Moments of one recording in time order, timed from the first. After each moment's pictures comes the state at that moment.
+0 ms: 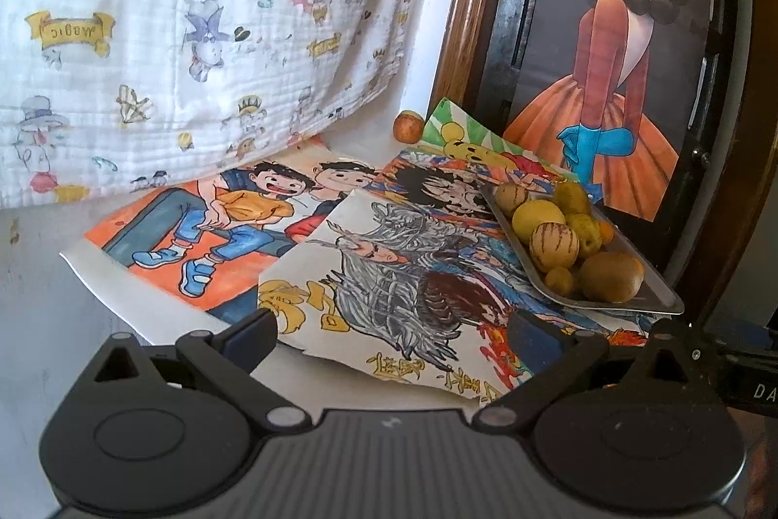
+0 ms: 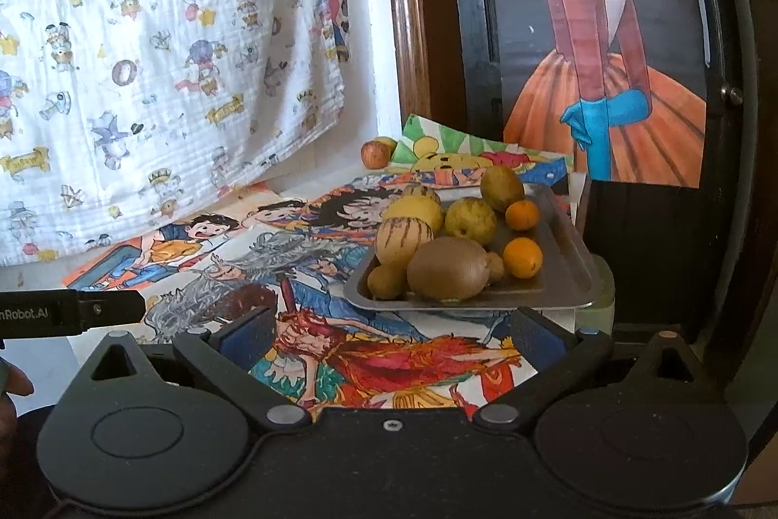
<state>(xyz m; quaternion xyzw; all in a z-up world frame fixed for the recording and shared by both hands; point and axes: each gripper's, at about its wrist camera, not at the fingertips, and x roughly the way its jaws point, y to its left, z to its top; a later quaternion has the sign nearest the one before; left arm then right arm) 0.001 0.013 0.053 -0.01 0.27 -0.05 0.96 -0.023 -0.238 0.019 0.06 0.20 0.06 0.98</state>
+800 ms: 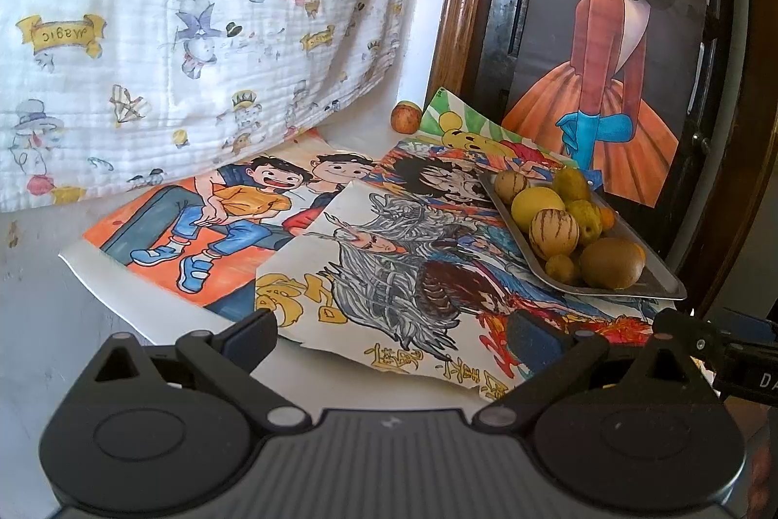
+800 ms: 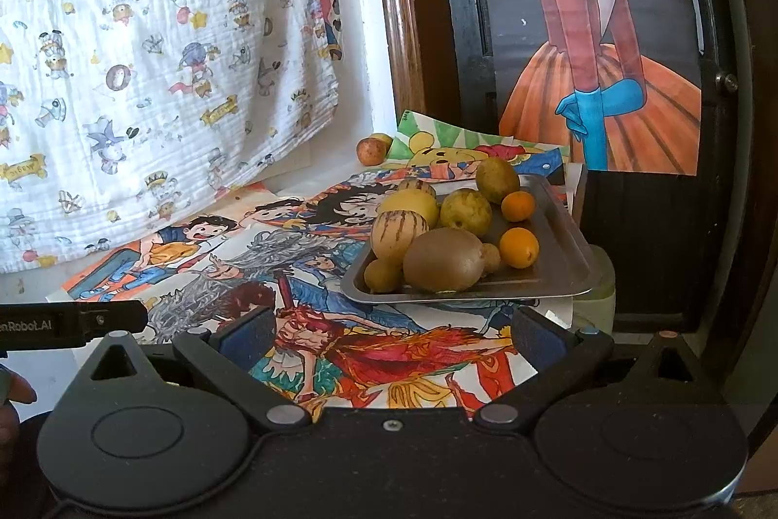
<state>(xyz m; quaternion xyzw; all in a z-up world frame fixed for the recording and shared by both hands) 0.002 0.009 0.053 0.00 0.28 -0.05 0.96 -0.026 -0.241 0.016 0.07 0.20 0.05 0.98</state>
